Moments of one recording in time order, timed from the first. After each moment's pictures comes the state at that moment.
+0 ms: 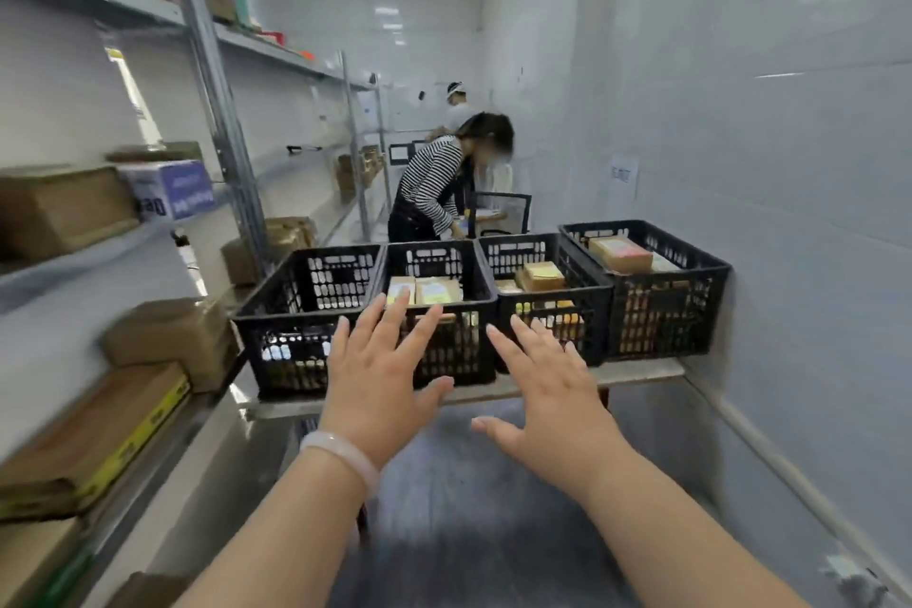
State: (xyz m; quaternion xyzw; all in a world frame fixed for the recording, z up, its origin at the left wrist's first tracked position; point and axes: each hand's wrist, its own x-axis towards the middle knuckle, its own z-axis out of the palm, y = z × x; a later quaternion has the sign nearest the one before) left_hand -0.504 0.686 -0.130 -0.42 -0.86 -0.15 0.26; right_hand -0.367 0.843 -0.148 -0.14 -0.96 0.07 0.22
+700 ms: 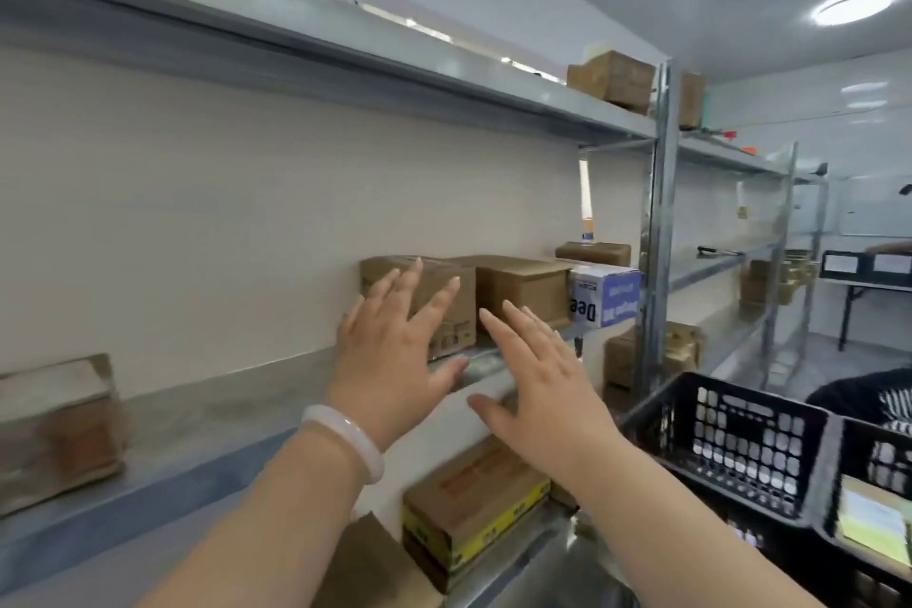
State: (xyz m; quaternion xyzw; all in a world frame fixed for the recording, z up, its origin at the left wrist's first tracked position) left_hand -0.670 0.397 0.000 -0.03 -0.91 -0.02 0.41; right_hand -0.717 0.582 -0.030 0.33 -0.88 0.20 0.29
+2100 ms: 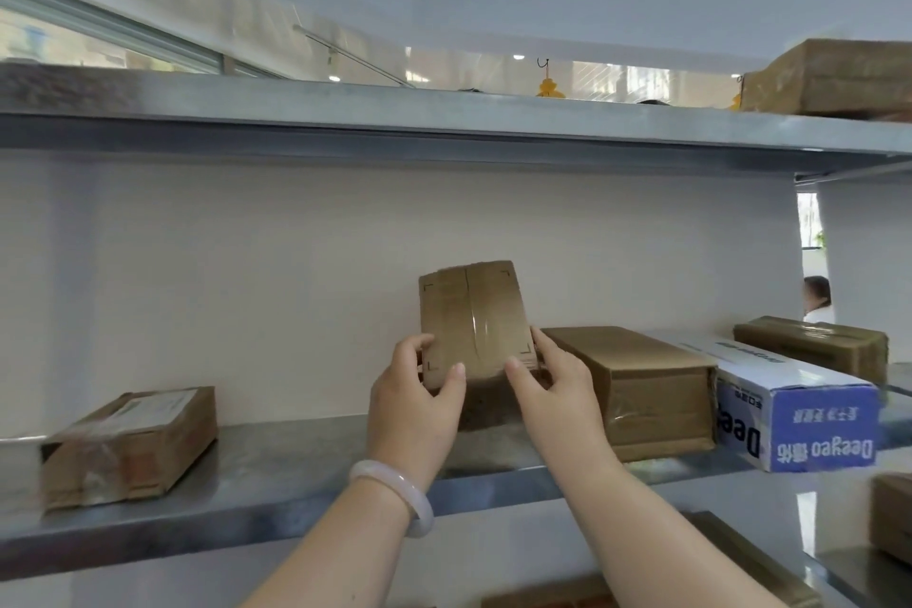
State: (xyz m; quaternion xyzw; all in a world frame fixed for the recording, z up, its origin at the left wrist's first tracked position) left_hand -0.758 0.421 0.010 0.22 -0.75 -0.32 0.54; right_hand -0.861 0.530 0.017 0.39 -0.65 0.65 0.05
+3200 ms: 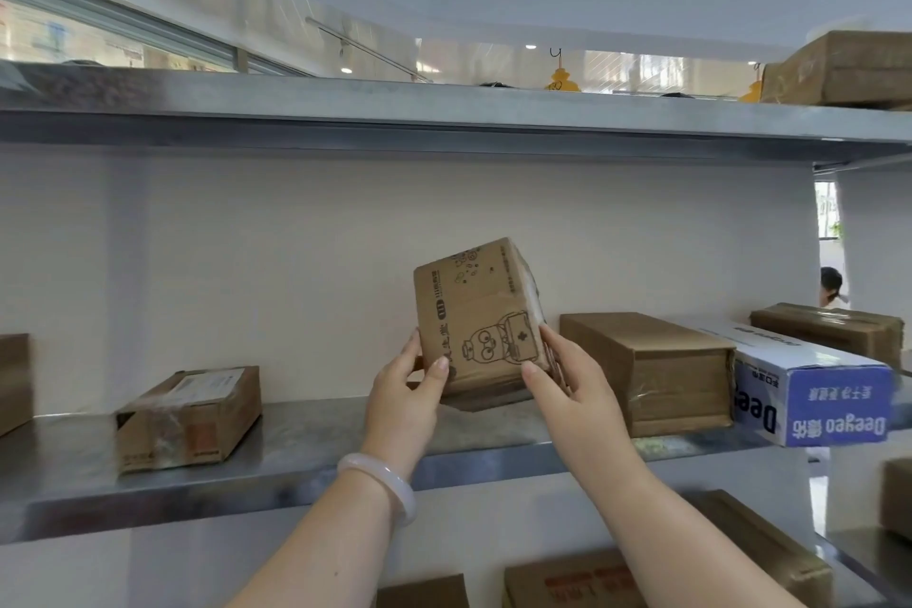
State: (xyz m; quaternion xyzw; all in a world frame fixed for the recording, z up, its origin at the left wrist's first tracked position) left_hand -0.710 0.409 0.004 0.19 -0.72 -0.46 0.49; right_hand -0.816 0.551 0.009 0.46 -0.58 0.67 0.04
